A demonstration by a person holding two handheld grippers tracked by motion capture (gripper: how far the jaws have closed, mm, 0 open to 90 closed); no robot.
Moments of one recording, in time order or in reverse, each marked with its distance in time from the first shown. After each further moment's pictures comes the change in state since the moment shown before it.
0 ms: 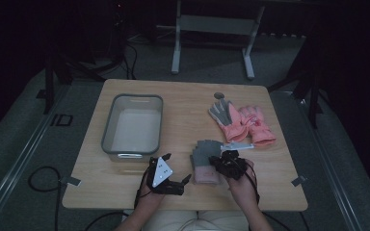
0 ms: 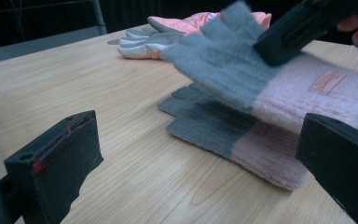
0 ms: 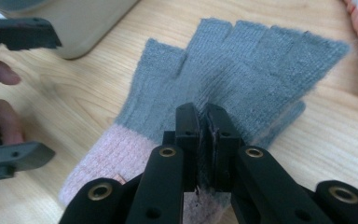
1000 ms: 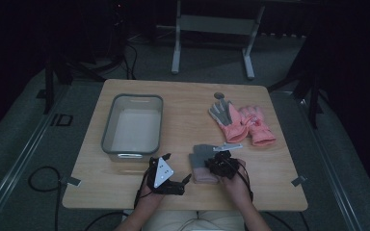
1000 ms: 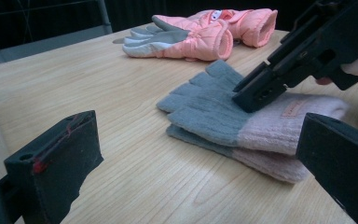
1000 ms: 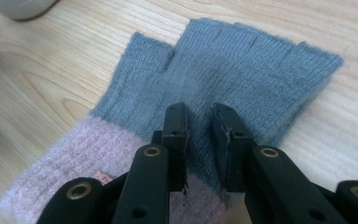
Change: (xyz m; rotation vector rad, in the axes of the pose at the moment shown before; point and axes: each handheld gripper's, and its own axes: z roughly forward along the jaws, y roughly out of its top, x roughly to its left) left arm -0.003 0.000 0.001 0.009 0.026 0.014; right arm -0.012 -0.011 0.044 0.087 -0.013 -0.039
